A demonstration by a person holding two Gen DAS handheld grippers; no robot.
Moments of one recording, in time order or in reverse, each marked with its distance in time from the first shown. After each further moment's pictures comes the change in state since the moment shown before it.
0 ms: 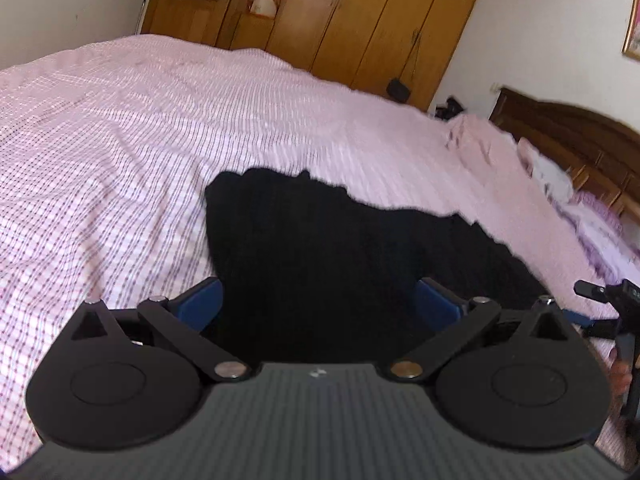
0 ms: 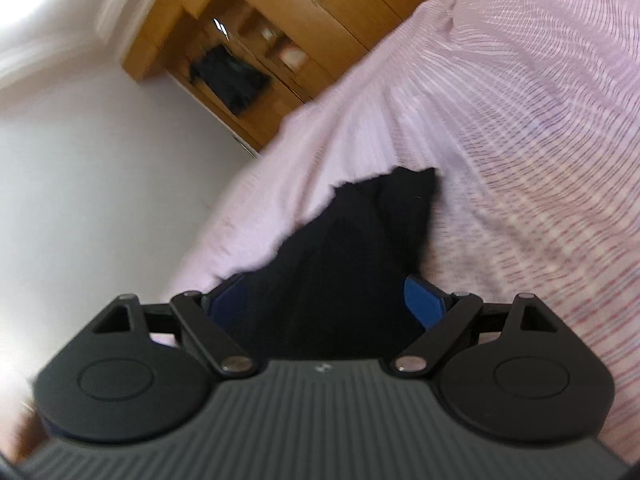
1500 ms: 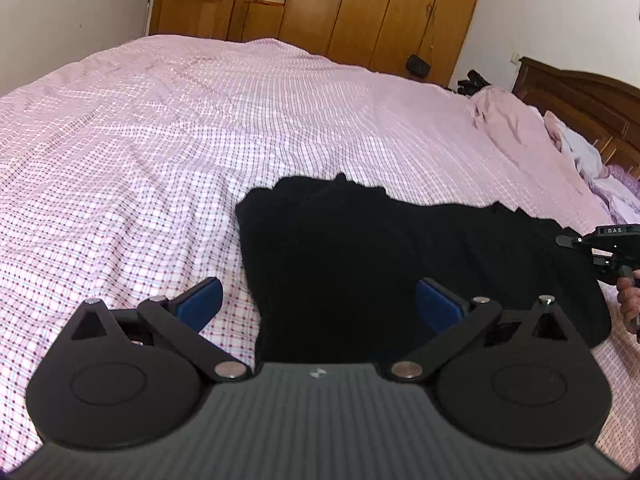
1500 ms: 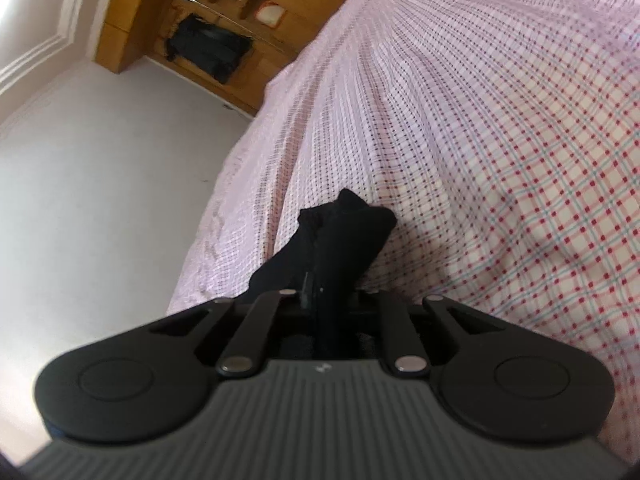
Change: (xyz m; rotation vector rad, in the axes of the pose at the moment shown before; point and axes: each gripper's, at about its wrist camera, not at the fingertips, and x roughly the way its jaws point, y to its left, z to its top) left arm 0.022 0.014 0.036 0.051 0.045 0.087; right arm 0.117 -0.009 0.076 0.215 0.146 0.103
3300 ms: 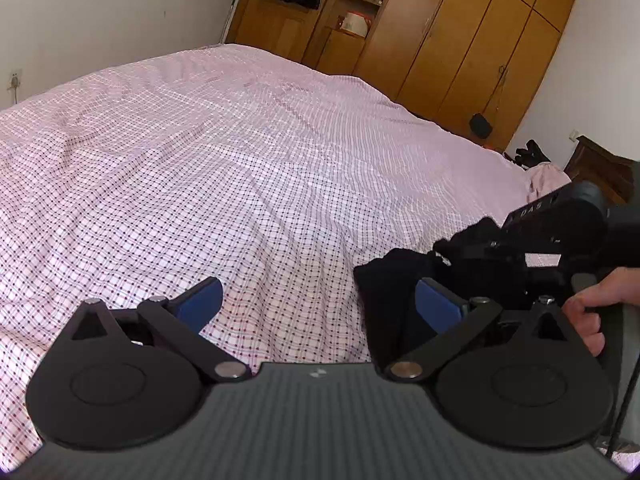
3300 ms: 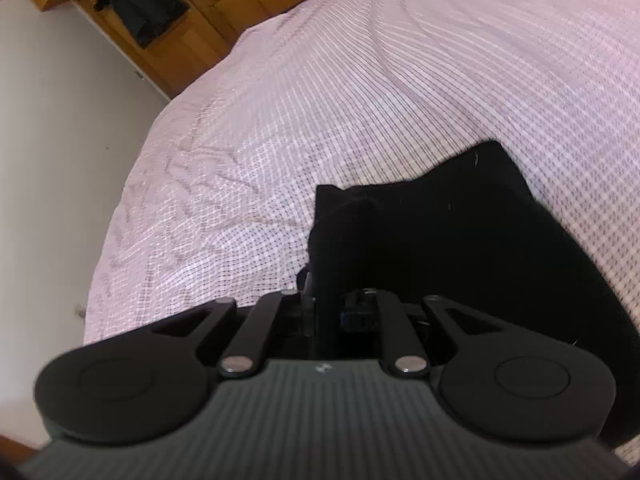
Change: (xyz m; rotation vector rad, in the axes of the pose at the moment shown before) left arm -0.063 0.085 0.028 -0.217 -0.083 0.120; right arm 0.164 0.298 -0.157 -0.136 -0.036 -0.397
